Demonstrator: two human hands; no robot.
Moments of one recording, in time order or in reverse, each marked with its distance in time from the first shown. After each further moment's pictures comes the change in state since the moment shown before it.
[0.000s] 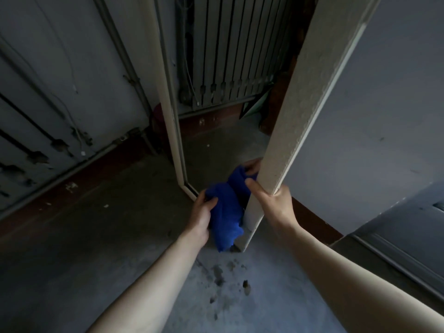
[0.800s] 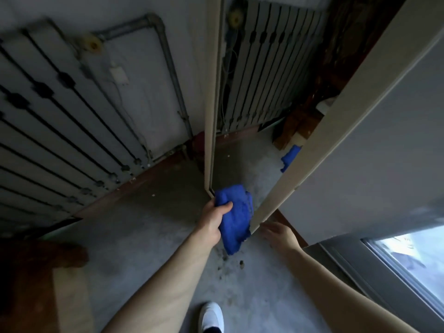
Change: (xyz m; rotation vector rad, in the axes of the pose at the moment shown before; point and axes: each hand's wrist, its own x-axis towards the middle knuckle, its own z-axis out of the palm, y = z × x) left_hand -0.186 0.232 0.072 -0.072 0.062 -0.114; right_hand -0.085 -0.230 -0.049 -0.396 -0.288 0.510
